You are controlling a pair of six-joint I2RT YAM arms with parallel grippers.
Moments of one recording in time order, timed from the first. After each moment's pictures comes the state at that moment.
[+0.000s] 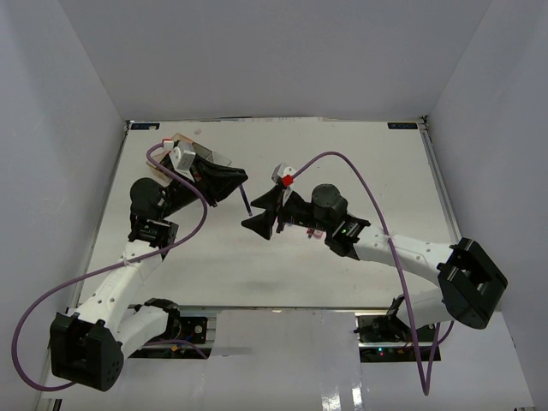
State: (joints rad) left arm -0.27 0.99 0.72 0.64 0.80 -0.47; right arm 0.92 1.38 0.82 0.55 -0.41 0.18
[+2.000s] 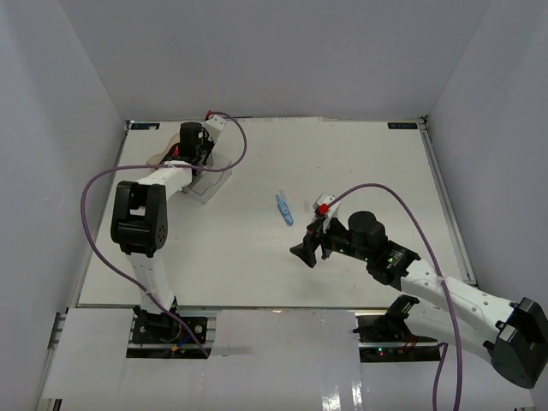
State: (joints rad) left arm -0.16 1.95 1.35 0.12 -0.13 0.50; right arm 0.82 0.90 0.50 0.07 -0.25 0.07
